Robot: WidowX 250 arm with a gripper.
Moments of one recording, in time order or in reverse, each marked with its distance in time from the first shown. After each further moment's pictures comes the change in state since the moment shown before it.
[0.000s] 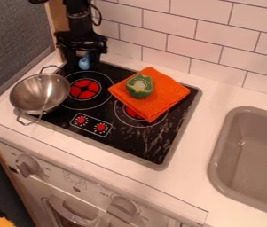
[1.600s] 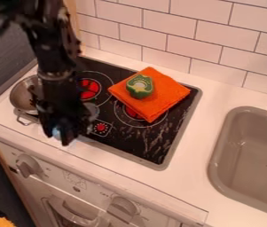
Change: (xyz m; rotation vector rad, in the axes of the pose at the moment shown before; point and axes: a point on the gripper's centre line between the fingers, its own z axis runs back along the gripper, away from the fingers) arm -0.198 -0.045 0.037 0.032 0.082 -0.353
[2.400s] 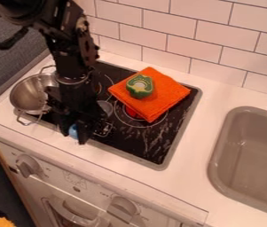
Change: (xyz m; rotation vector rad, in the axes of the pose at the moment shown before) arm 0.019 -0.010 -0.002 0.004 -0.054 0.015
